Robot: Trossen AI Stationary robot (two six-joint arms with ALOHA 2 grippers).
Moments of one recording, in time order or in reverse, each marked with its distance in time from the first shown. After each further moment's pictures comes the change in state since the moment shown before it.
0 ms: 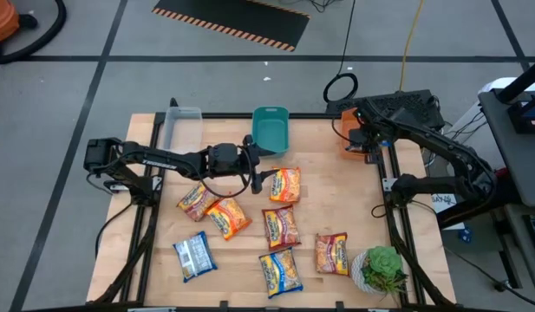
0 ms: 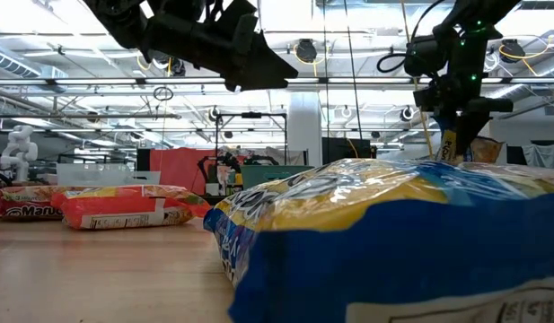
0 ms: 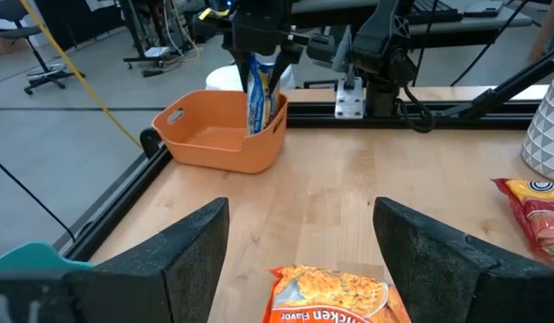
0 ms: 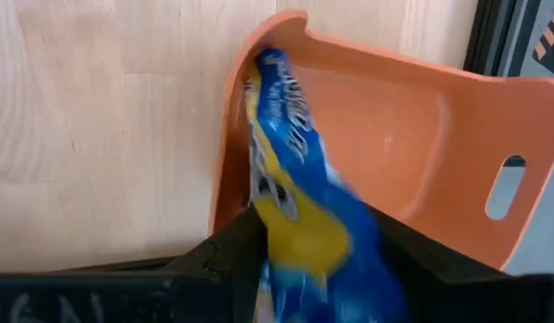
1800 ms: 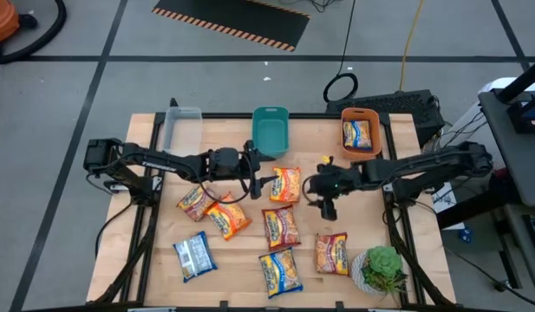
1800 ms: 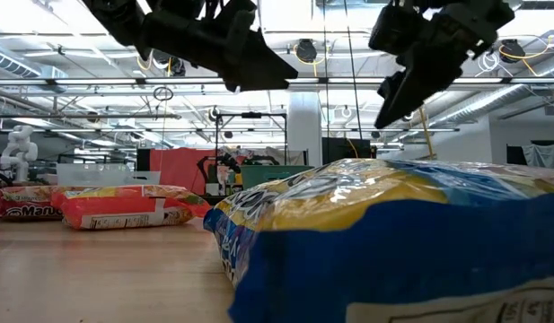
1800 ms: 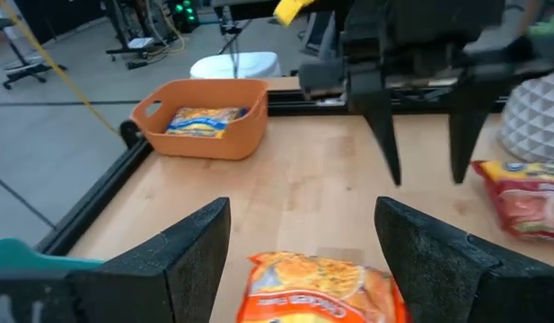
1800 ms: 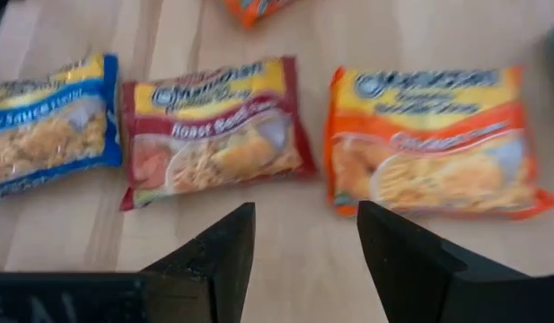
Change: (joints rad) left arm -0.047 0.000 0.000 -0.035 0.006 -0.009; right arm 0.931 0.092 -0.121 0.660 -0.203 1.028
